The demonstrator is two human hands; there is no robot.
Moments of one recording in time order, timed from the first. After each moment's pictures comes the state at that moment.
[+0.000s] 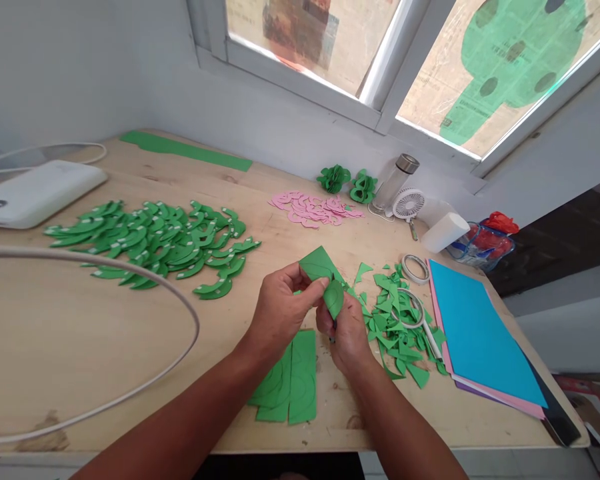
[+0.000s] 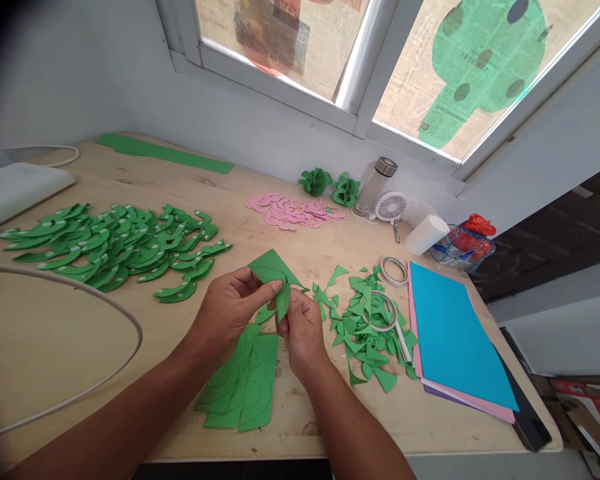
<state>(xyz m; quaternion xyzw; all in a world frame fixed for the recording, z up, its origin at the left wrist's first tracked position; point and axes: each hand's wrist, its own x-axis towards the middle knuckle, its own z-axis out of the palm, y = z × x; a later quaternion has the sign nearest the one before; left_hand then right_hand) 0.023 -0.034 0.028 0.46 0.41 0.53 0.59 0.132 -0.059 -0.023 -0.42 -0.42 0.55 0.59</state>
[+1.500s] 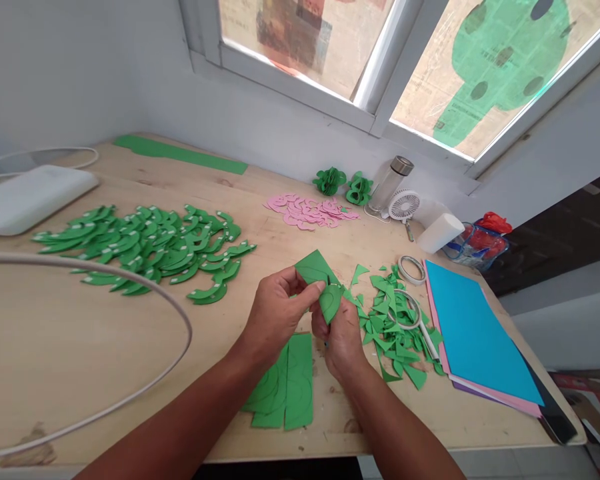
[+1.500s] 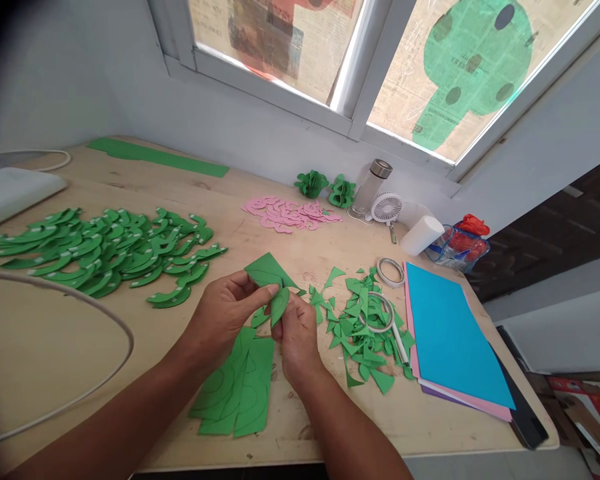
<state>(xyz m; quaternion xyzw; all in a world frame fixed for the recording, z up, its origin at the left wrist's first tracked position) 0.022 -0.034 0.029 0.44 0.41 0.51 0.61 0.125 -0.060 -0.019 -0.49 -0.39 0.51 0.59</state>
